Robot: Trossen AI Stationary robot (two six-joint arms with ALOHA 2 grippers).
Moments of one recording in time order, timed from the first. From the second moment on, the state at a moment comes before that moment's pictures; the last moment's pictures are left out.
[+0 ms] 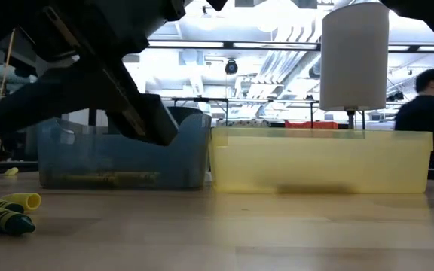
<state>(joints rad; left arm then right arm) -0.47 0.78 0.81 0.23 -0.49 0.06 0.35 2.55 2.24 -0.56 -0.28 0.92</state>
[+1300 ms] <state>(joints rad) -0.47 0.78 0.81 0.23 -0.72 0.00 0.96 1.28 0.85 -0.63 -0.13 1.34</state>
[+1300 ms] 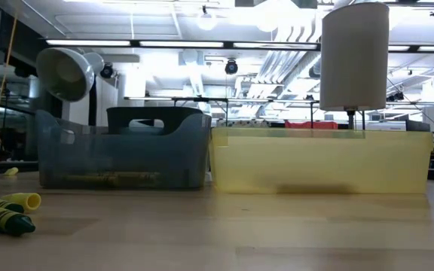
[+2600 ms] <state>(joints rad) -0.47 0.78 0.81 0.12 -0.73 -0.02 1.09 1.80 1.08 -0.82 0.03 0.92</state>
